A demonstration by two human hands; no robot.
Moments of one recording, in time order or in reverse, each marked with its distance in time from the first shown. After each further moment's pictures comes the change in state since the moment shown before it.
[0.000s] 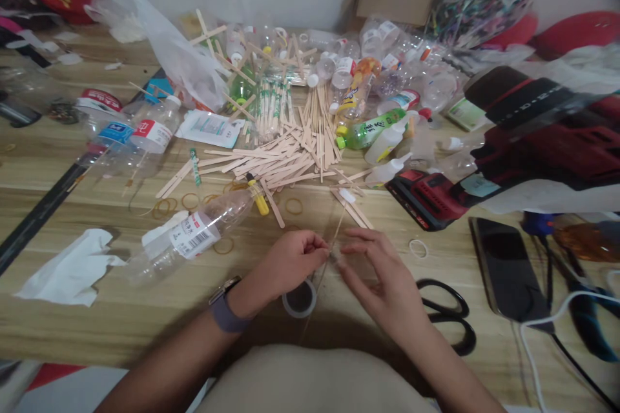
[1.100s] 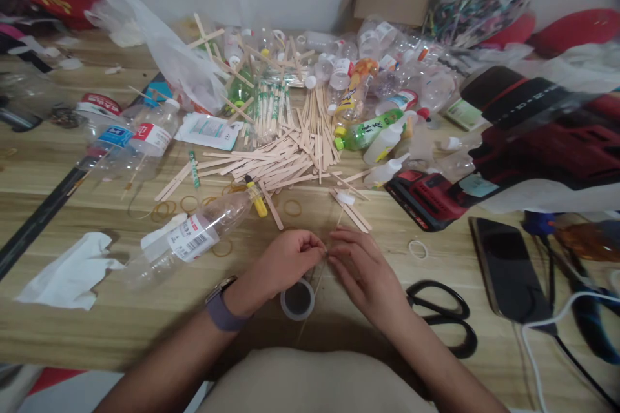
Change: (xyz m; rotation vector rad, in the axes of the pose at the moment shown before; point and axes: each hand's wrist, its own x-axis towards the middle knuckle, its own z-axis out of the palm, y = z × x) left_hand 0.002 -0.002 -0.001 0.028 0.005 -0.022; right_hand 0.004 0.012 0.013 0.005 -0.043 -0.190
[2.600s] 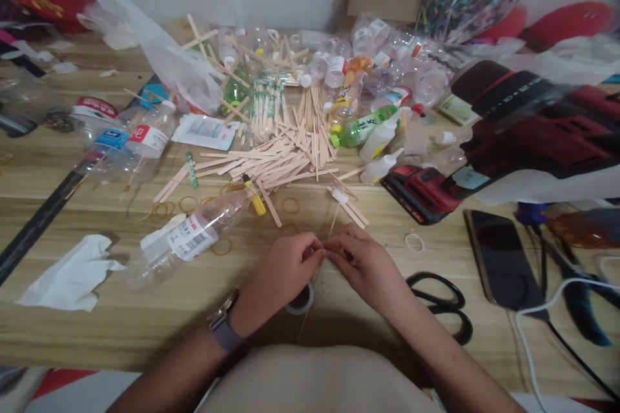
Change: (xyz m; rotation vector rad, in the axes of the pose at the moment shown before) left_hand -0.013 -0.001 0.010 0.205 0.134 0.135; right_hand 0.014 -0.007 -0.009 0.078 -0.232 0.256
